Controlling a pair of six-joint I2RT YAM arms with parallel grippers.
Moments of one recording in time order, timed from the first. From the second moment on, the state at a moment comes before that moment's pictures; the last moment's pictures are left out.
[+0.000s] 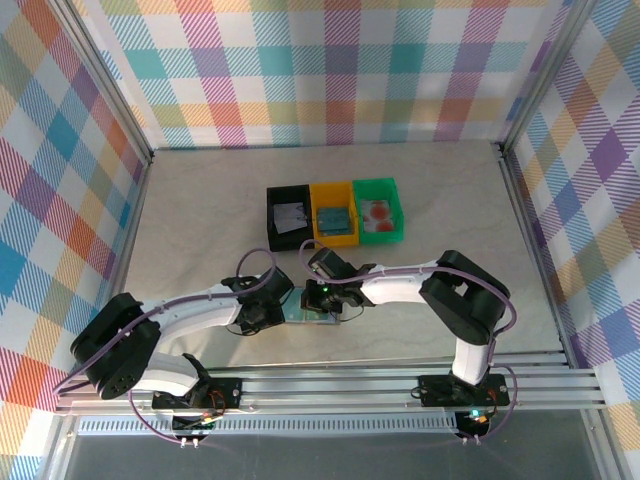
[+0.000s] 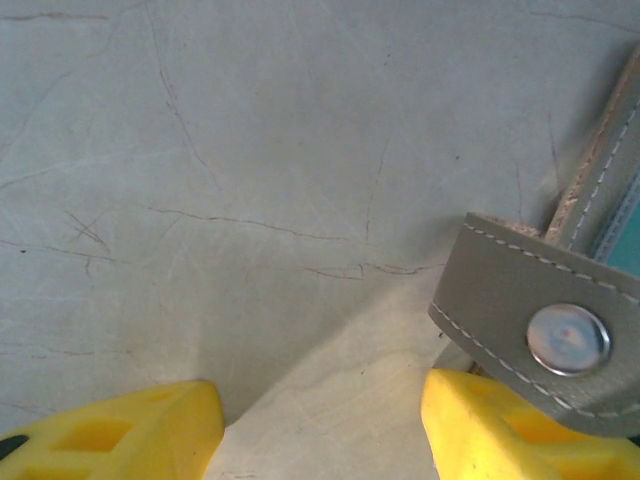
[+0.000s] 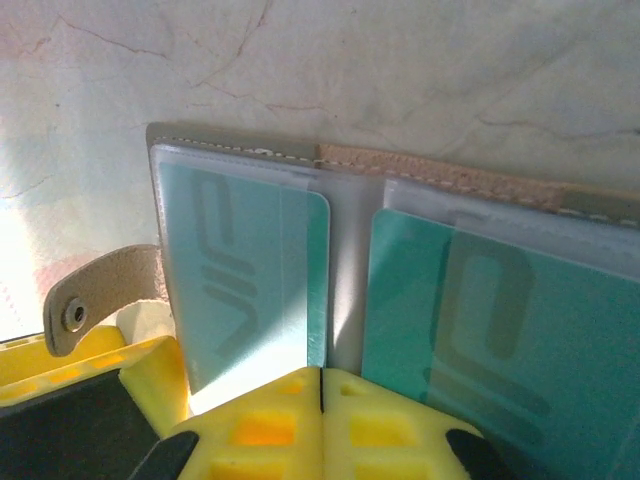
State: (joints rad) left arm -0.79 1.39 0.61 -0.63 -0.15 -1.08; right arm 0.96 1.81 0.93 -0.06 -0.29 1.03
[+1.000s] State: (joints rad) left arm -0.80 1.41 0.62 -0.64 -0.17 -1.10; right arm 0.96 1.80 0.96 -0.10 -0.33 1.02
